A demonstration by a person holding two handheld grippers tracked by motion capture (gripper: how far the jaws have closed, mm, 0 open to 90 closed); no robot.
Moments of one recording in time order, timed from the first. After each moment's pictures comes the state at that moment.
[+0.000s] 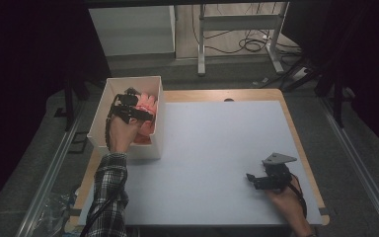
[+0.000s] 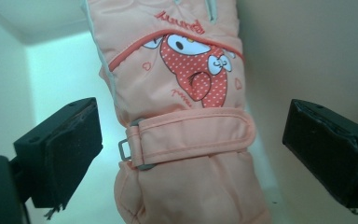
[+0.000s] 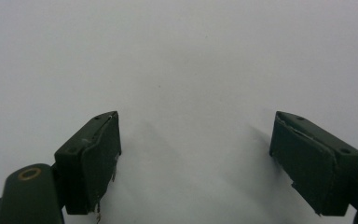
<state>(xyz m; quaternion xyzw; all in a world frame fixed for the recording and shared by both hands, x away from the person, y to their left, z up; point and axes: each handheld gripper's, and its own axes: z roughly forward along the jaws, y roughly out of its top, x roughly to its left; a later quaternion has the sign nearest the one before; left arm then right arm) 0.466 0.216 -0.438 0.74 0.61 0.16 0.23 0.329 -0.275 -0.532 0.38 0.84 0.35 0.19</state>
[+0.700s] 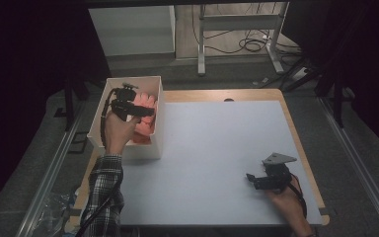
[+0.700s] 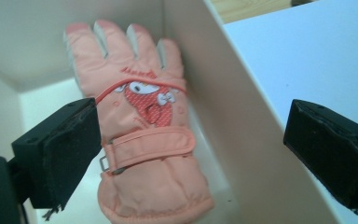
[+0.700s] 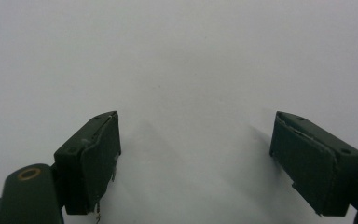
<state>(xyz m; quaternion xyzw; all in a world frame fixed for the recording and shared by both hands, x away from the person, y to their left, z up) 0.440 0.208 -0.396 0.75 0.56 0.18 0.31 0.329 -0.275 -0.532 0.38 0.84 0.35 0.19</state>
